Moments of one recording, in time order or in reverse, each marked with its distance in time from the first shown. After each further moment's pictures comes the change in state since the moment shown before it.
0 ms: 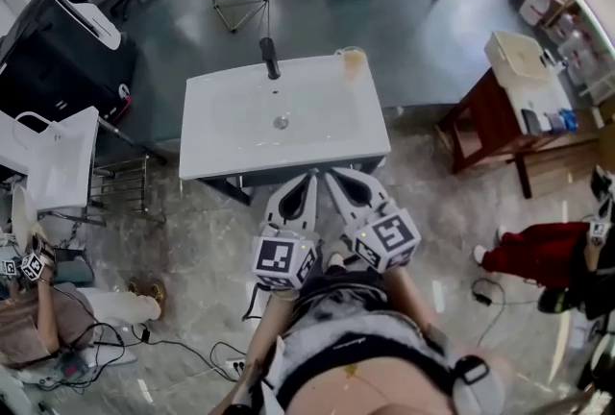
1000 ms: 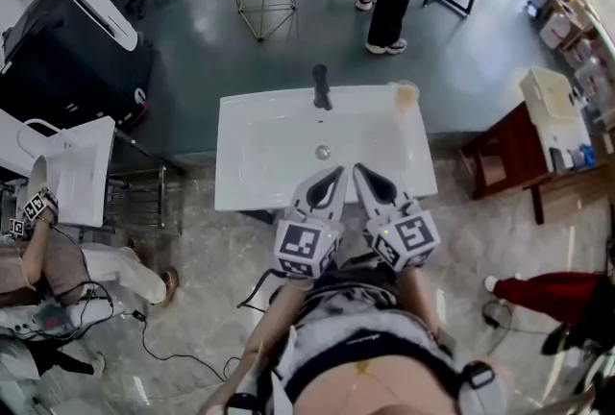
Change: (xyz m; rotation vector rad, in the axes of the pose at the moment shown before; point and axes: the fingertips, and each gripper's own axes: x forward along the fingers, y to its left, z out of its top) left arm 0.075 0.142 0.029 0.023 0.034 -0.096; right arm 0.161 -0.022 0.020 -0.031 -0.004 -0.080
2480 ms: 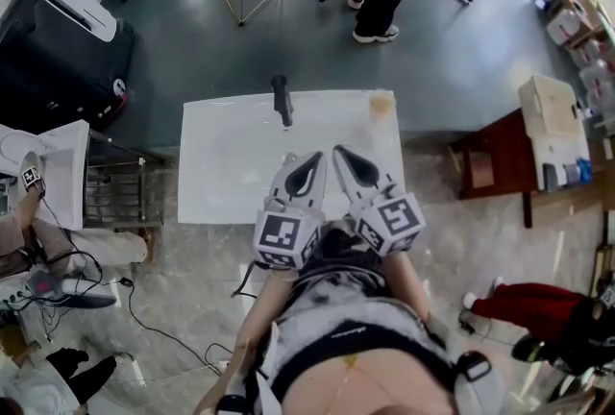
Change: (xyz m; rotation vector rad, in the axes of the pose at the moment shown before) left arm 0.134 0.015 0.009 -0.036 0.033 0.099; right arm 0.056 -0.130 0.010 0.040 0.029 0.079
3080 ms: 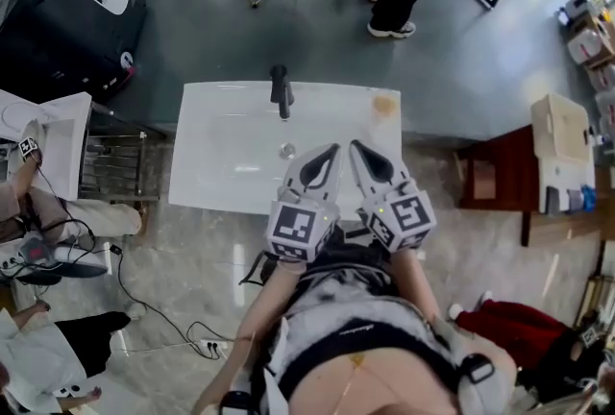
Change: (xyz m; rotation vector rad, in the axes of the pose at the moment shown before) left arm 0.049 -0.024 -0.011 0.019 0.023 0.044; right arm -0.007 -0.058 -0.021 -0.010 0.069 0.036
